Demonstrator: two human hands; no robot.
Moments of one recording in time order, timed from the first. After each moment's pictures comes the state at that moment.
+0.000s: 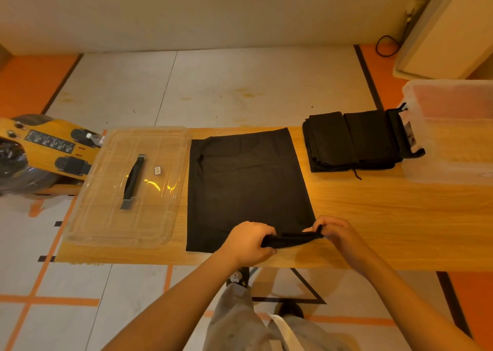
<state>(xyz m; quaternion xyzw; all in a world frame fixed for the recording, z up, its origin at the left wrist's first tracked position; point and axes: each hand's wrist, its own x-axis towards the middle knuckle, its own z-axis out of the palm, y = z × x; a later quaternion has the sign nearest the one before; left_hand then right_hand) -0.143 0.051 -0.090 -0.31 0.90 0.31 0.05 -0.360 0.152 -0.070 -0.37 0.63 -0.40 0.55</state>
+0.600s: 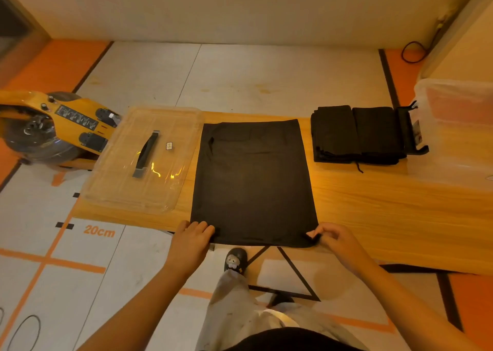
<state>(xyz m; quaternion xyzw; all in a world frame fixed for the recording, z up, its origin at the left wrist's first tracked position) -0.029 0.109 -0.114 -0.47 0.88 0.01 0.02 -0.370 0.197 -0.105 -0.46 0.68 -0.31 0.49</state>
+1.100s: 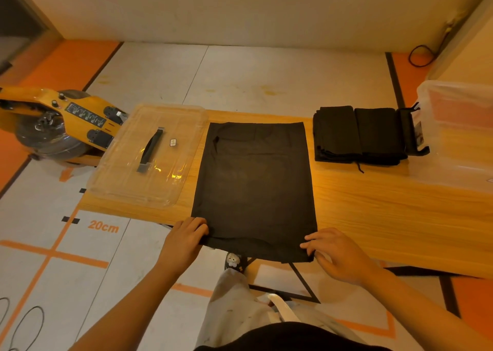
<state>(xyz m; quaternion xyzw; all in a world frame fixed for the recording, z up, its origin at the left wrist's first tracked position) -0.009 0.121 -0.116 -0.47 0.88 0.07 -0.05 -0.385 0.215 -0.108 -0.78 0.58 -0.05 0.26</state>
